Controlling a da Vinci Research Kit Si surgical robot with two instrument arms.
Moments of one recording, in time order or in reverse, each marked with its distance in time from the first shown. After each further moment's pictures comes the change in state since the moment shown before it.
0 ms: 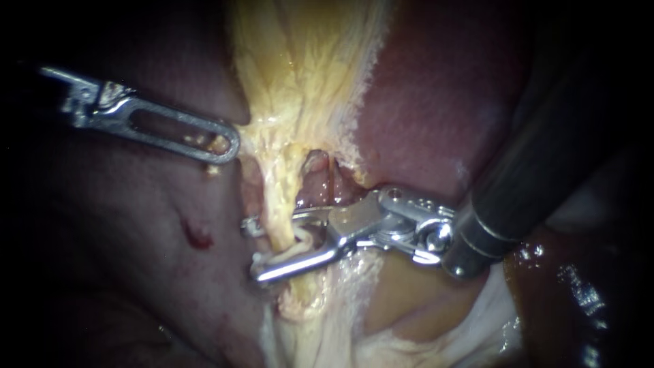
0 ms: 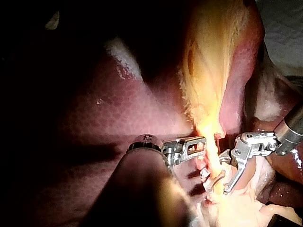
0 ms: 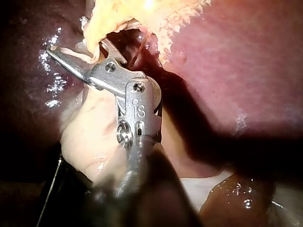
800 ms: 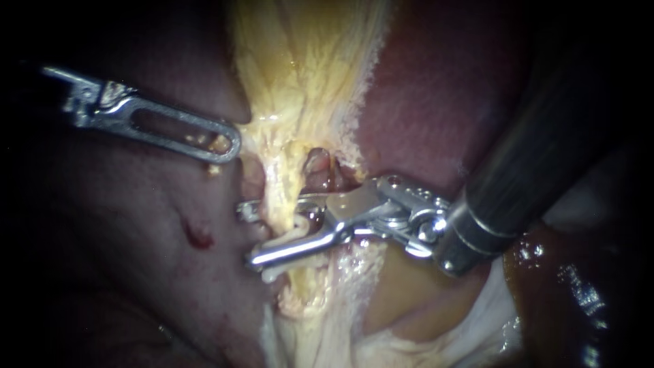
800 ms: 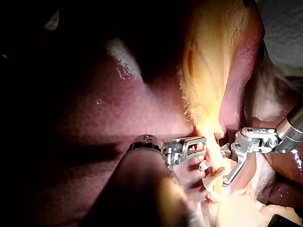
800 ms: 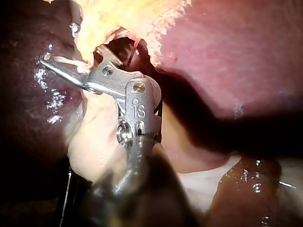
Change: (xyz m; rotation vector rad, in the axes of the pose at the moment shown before) right arm 0.002 0.001 -0.001 -0.043 0.050 0.028; left arm 0.000 0.000 0.000 0.002 0.002 0.000
